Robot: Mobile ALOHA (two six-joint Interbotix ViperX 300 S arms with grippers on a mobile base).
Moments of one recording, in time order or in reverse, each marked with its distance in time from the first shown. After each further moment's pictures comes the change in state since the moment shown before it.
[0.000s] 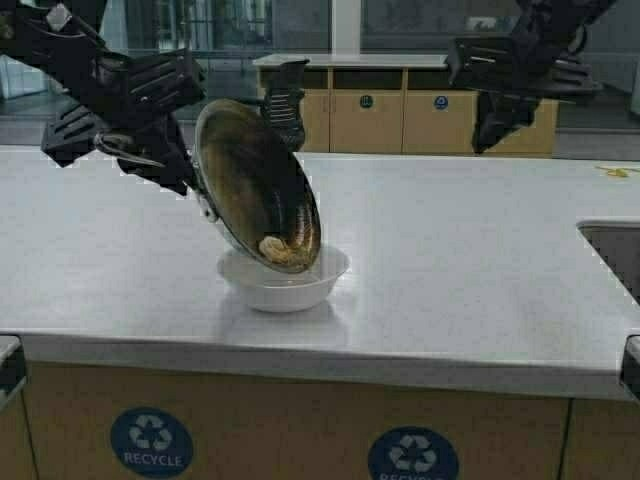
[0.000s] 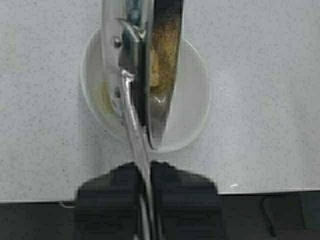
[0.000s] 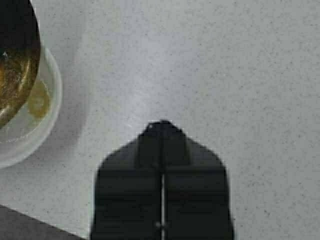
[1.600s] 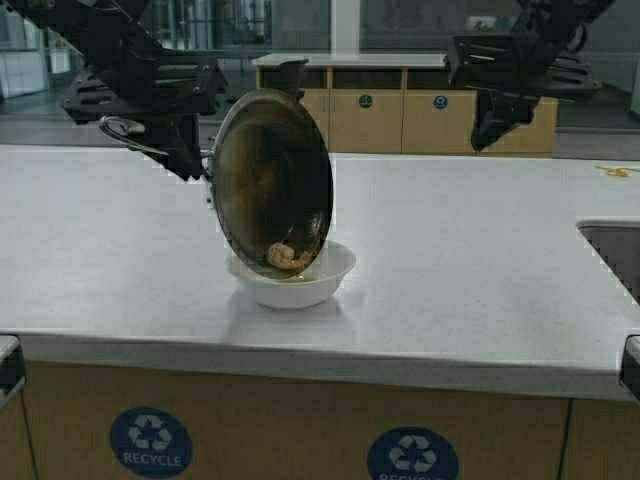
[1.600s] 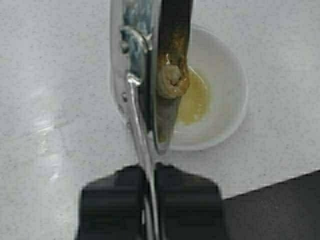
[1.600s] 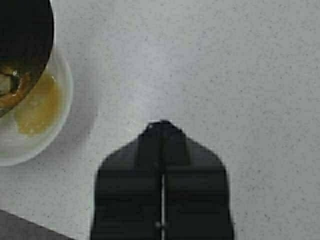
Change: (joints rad) left arm -0.064 0.020 -0.101 -0.198 0.172 0.548; right arm 0.000 0.000 0.000 0.002 -0.012 0.003
